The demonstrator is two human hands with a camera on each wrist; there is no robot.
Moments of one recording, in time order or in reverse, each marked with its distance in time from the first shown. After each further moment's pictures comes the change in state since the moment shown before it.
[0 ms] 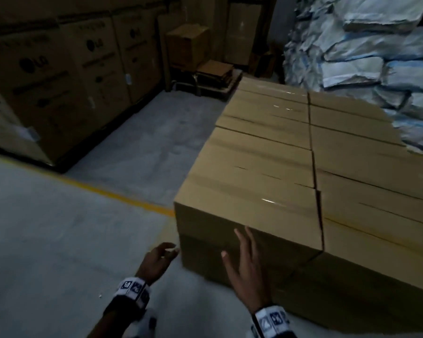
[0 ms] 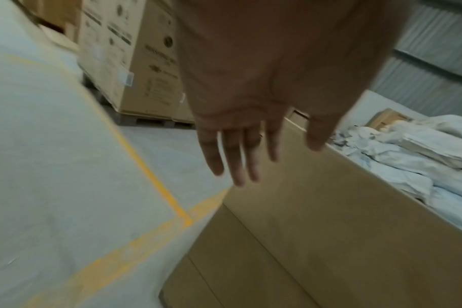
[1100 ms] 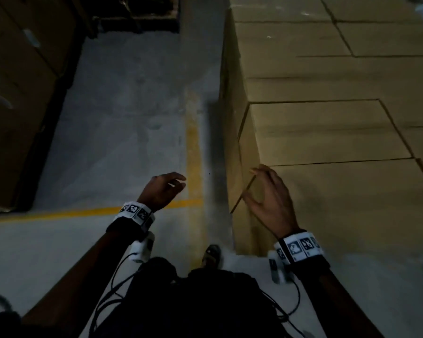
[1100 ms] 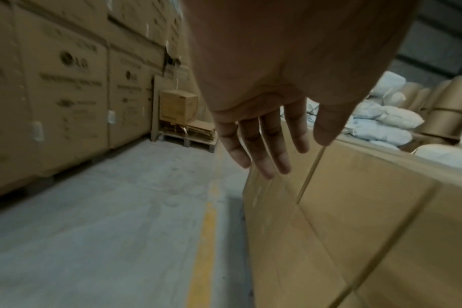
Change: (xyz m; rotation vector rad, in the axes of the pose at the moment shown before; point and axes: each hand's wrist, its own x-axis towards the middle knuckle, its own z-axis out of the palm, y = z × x) left_hand 0.439 0.034 -0.331 0.390 -0.372 0.411; right_hand 0.364 -0.163 0.194 -0.144 0.094 0.273
